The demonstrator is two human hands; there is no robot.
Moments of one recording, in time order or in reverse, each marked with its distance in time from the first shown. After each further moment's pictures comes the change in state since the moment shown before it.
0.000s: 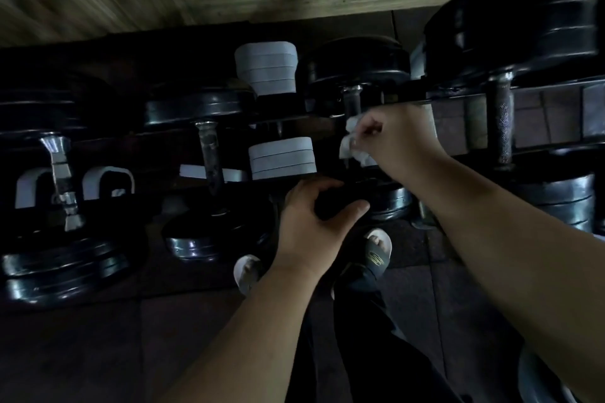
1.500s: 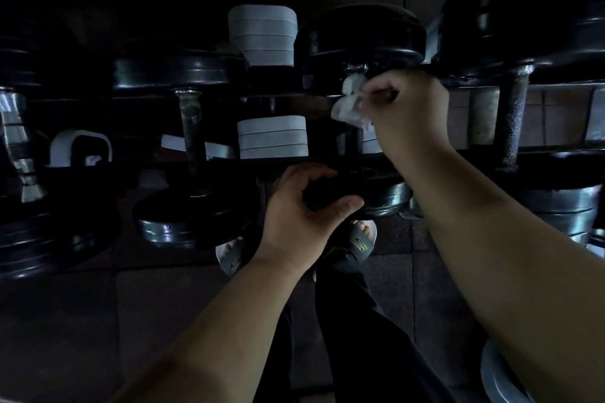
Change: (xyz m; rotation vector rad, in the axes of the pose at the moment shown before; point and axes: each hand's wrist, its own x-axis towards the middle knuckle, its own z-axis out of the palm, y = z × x) left_hand 0.003 -0.008 0.003 -0.095 0.014 0.071; right_hand 0.014 -0.006 0.003 0.058 0.180 0.076
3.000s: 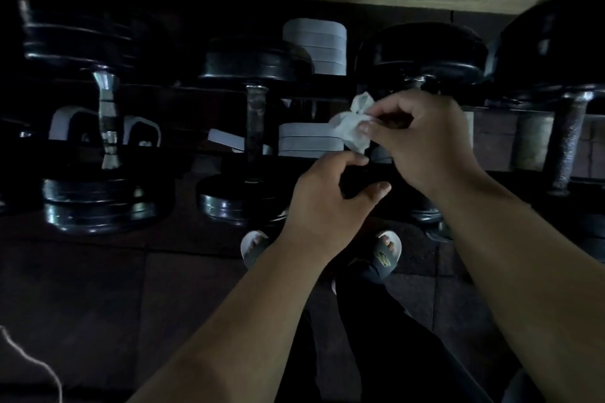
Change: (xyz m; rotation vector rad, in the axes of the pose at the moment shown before) left_hand -0.002 0.030 -0.041 0.134 -0.053 -0.099; right_hand -0.043 -0.049 0.007 0.103 -0.220 -0.167
